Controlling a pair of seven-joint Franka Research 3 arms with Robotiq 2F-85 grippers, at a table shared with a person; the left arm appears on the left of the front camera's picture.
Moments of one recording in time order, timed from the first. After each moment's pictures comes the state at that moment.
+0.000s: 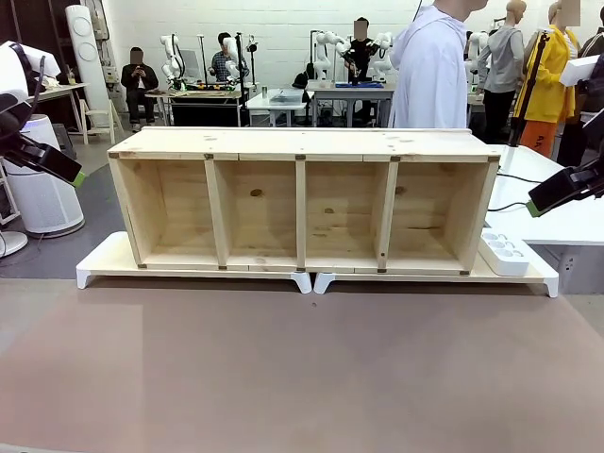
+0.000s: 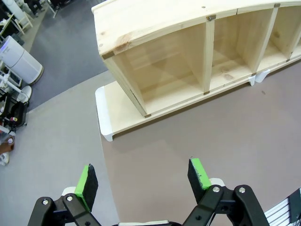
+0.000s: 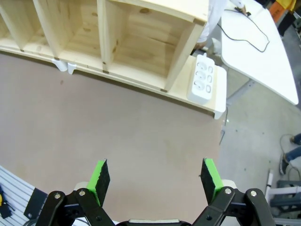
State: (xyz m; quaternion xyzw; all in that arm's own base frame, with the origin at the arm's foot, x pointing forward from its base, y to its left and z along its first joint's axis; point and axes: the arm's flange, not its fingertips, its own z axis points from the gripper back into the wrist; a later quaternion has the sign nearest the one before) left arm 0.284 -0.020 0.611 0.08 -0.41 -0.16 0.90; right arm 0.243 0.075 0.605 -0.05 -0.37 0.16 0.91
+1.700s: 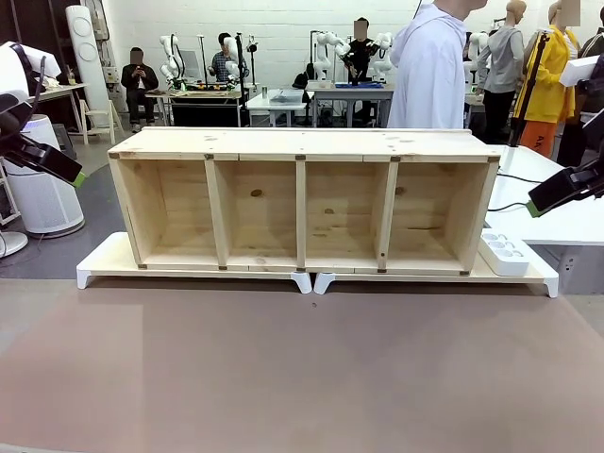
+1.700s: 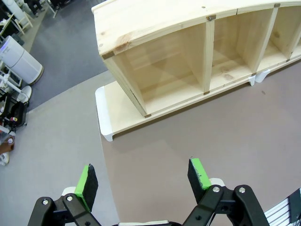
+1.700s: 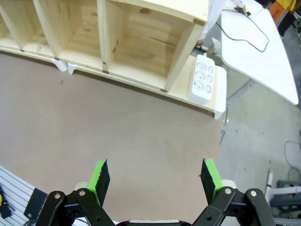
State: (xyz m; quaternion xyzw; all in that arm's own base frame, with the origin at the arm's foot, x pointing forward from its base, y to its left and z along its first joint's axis) left arm 0.284 -0.020 0.611 0.08 -0.41 -0.16 0.90; right arm 0.243 0.075 0.605 -0.05 -0.37 0.16 0.91
